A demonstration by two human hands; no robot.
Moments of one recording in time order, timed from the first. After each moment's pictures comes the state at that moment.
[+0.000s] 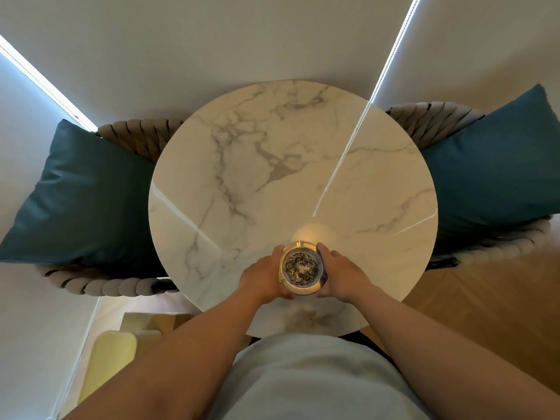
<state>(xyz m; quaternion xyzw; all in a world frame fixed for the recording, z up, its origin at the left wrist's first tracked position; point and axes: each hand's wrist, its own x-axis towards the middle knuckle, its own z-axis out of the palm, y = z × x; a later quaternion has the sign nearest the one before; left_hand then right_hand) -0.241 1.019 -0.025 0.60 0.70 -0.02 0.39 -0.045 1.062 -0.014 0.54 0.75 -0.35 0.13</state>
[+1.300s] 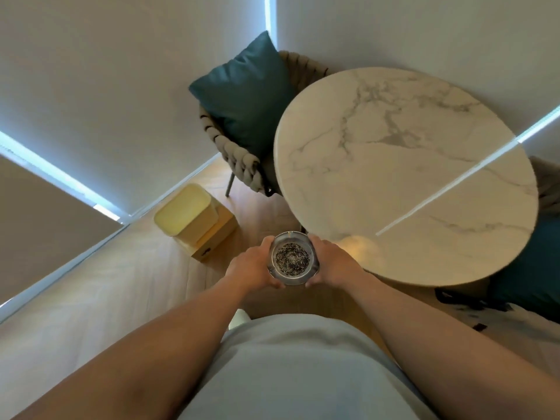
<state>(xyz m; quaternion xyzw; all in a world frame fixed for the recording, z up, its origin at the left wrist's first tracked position) -0.194 0.718 -0.006 0.37 0.86 0.13 0.33 -0.066 0.880 0.012 0.24 0.90 -0.30 0.21</state>
